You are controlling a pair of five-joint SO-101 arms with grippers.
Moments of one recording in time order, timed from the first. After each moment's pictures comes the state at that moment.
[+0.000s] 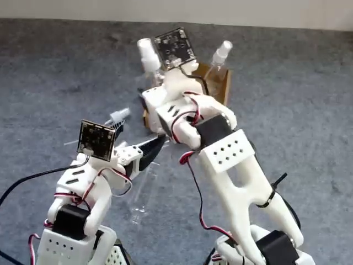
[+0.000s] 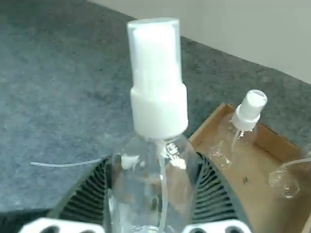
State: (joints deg) left arm 10.8 -86.4 71.2 44.0 3.8; right arm -34.2 -22.2 10.2 49.1 0.0
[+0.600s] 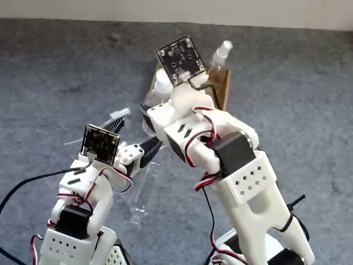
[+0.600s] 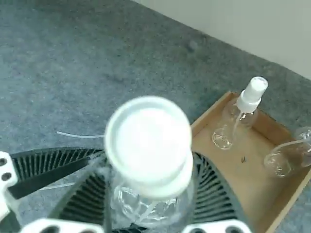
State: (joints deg) left arm 8.6 -86.5 74.3 37.2 0.5; right arm -36.2 -32.9 8.0 63.9 2.2
